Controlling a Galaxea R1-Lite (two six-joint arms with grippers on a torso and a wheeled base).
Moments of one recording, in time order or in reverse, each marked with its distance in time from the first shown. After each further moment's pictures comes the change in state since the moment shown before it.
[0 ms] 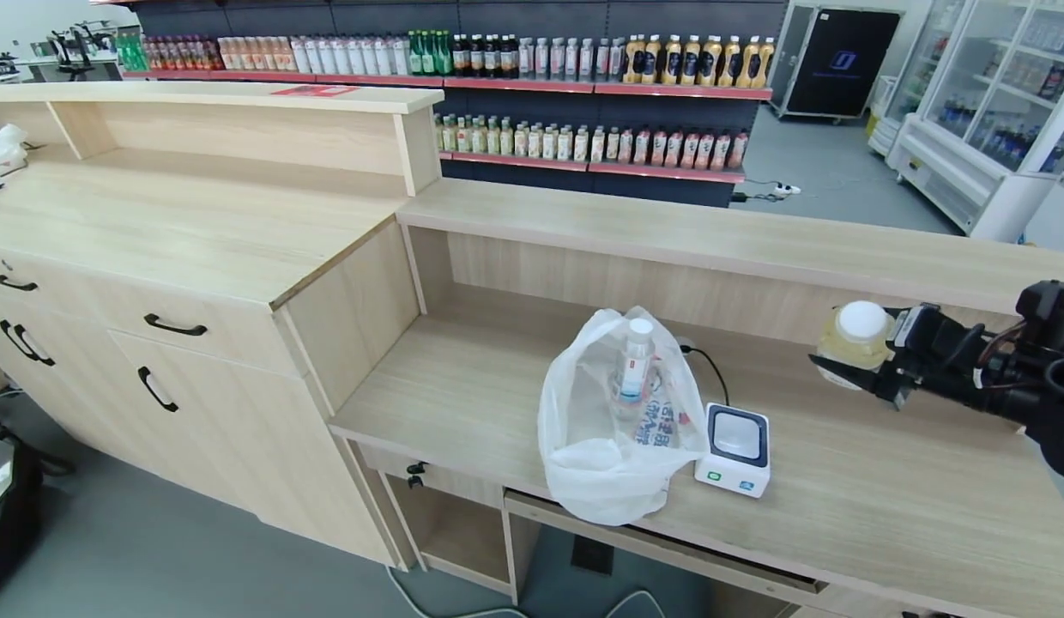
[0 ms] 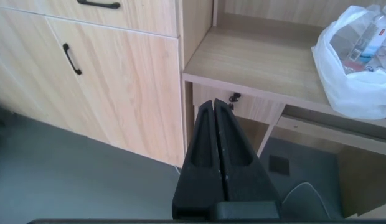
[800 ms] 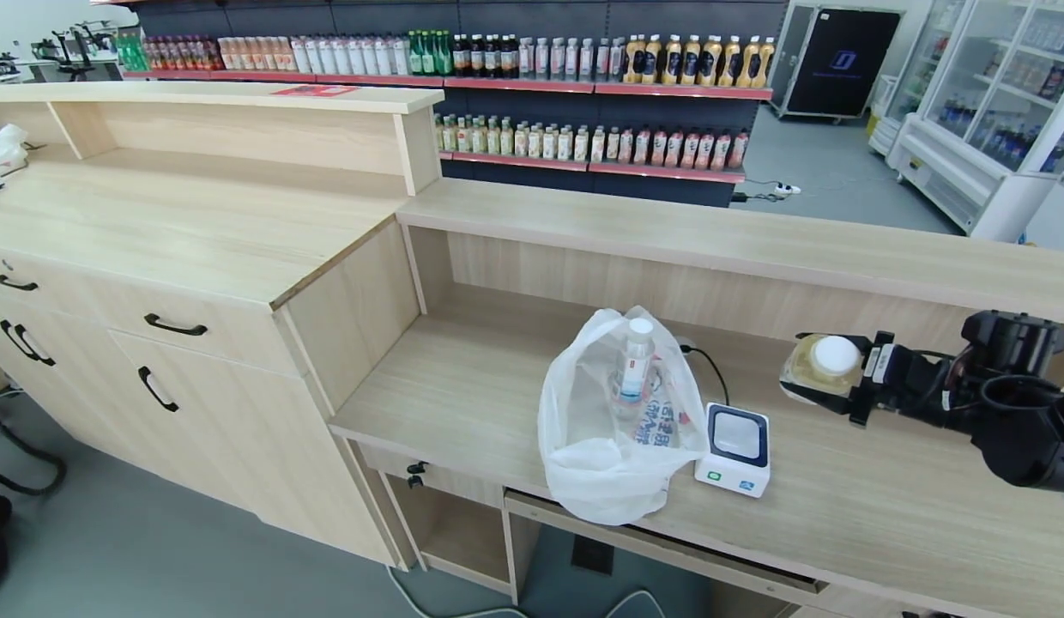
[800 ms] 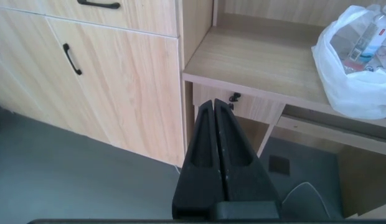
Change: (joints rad) left arm 0.001 0.000 0.000 0.000 0.000 0.000; right arm -0.007 0.212 -0.074 -0.084 0.209 -0.059
